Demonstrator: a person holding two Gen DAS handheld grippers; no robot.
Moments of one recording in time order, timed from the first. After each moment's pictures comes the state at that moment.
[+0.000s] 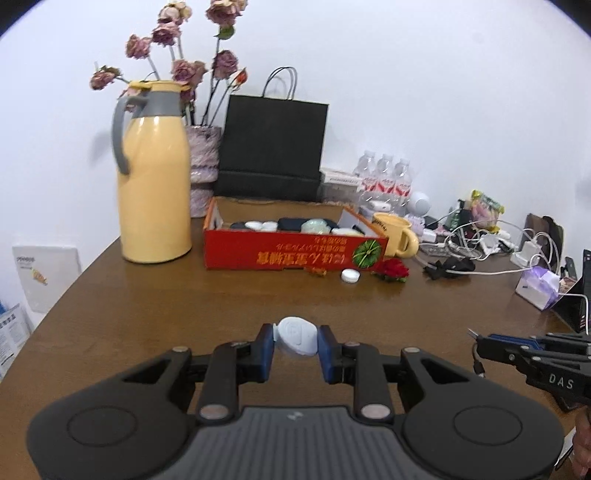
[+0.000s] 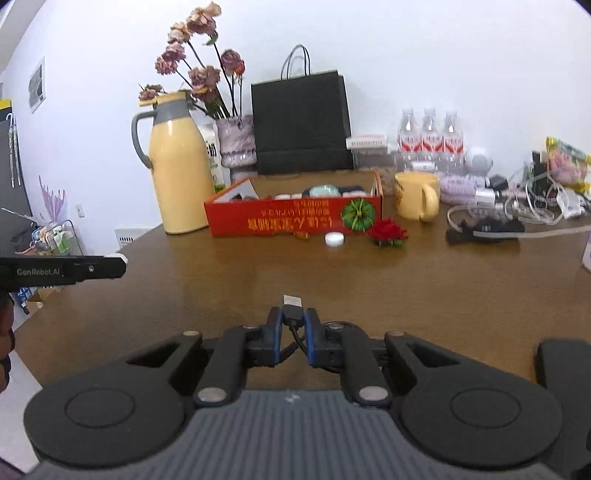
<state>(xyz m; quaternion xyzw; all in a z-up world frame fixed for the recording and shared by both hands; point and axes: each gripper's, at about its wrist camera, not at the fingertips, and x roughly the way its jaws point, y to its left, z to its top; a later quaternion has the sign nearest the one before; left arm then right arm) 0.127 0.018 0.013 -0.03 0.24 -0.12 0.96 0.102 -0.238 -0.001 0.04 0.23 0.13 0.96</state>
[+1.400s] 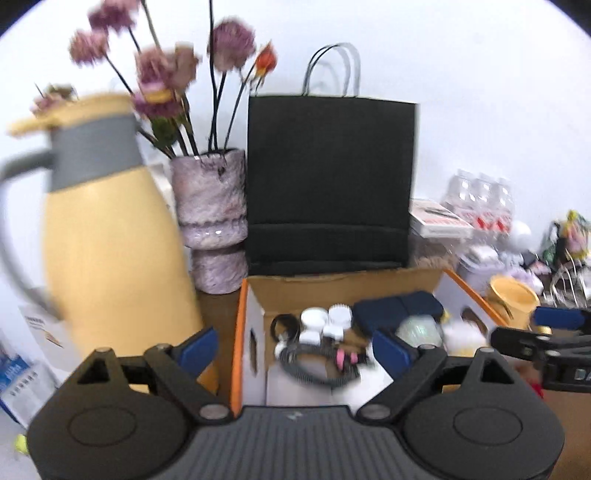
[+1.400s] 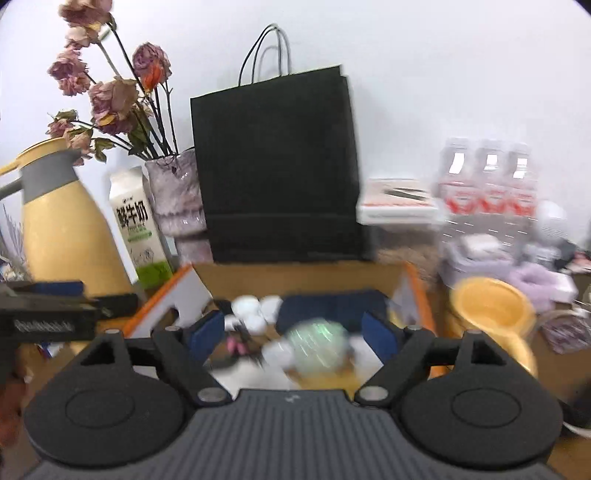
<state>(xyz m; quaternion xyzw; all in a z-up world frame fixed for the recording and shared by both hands) 0.399 0.019 0.052 0.03 0.25 -0.04 0.97 0.400 -0.219 0.041 0.03 0.25 0.10 0.96</state>
